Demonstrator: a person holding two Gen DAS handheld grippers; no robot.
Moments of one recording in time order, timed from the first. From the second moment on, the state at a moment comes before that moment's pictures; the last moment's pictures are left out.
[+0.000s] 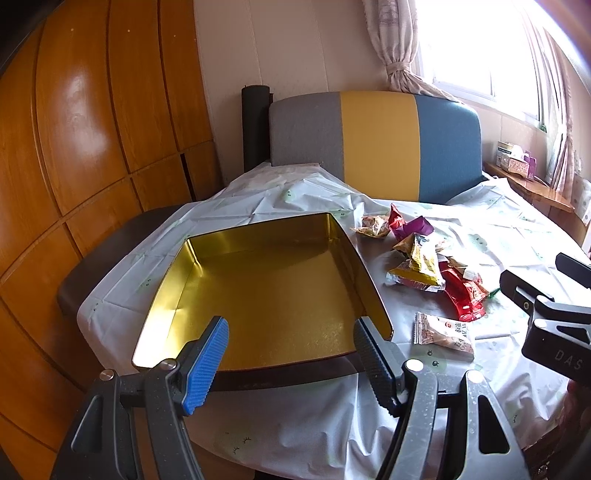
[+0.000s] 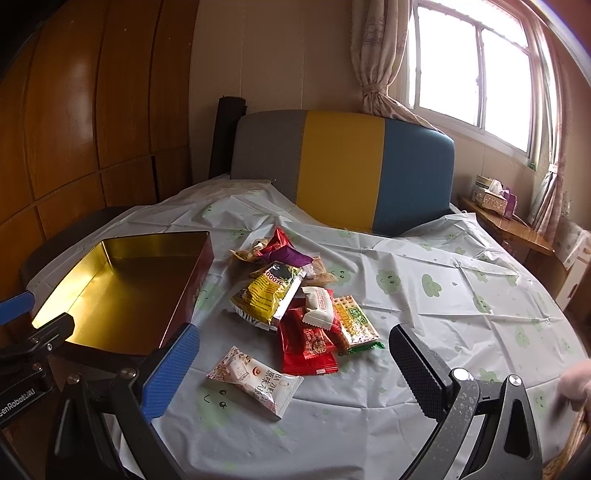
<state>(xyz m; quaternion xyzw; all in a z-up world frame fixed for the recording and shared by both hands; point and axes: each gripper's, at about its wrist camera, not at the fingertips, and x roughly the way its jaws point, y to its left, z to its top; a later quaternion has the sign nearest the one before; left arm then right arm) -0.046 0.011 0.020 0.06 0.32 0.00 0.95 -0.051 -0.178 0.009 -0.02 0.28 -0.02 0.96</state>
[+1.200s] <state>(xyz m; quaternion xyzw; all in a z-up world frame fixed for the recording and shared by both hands) 0.056 -0.067 0.004 0.09 0.43 -0.18 0.88 0.081 -0.368 -0.024 0.15 0.45 -0.05 0.88</state>
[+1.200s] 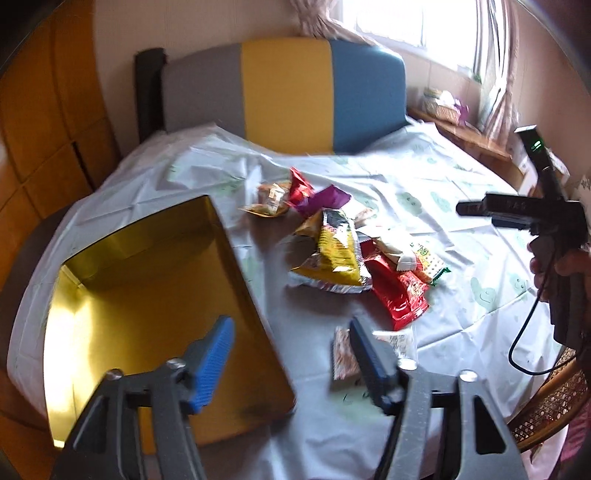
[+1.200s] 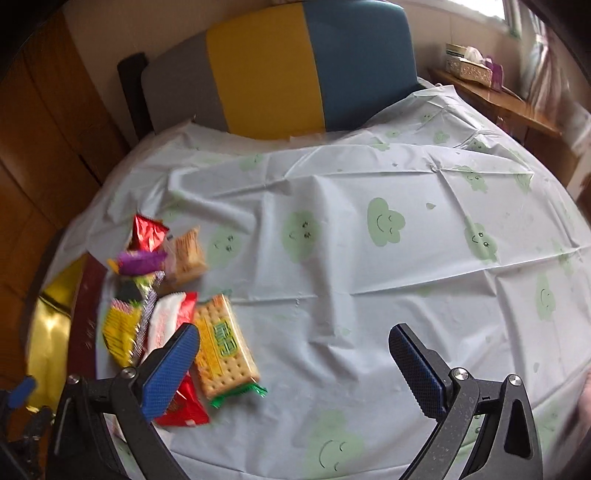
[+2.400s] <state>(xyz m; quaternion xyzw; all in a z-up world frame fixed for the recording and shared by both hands) 0.118 -0.119 -0.038 0.06 0.48 -0.28 0.83 0.093 -0.343 -0.032 0.15 0.47 0.03 0.87</state>
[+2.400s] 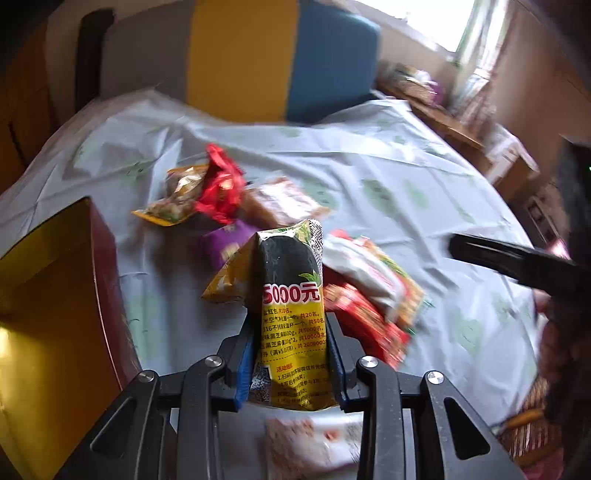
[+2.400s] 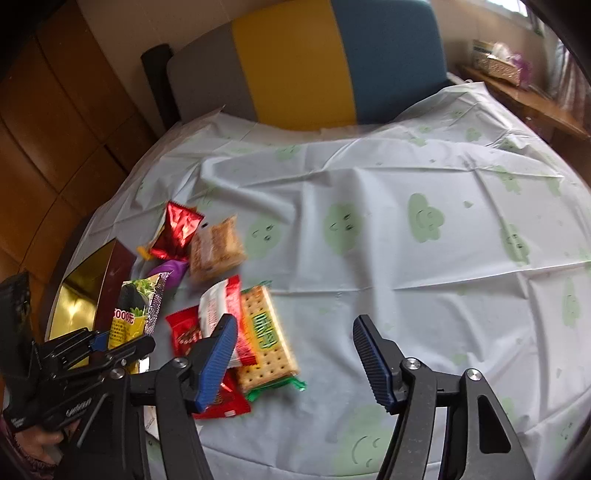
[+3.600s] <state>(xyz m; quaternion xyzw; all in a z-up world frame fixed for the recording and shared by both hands) 0.215 0.036 -0.058 -0.05 0.54 -0.10 0.84 0.127 -0.287 -0.068 0.08 0.50 0.10 0.85</state>
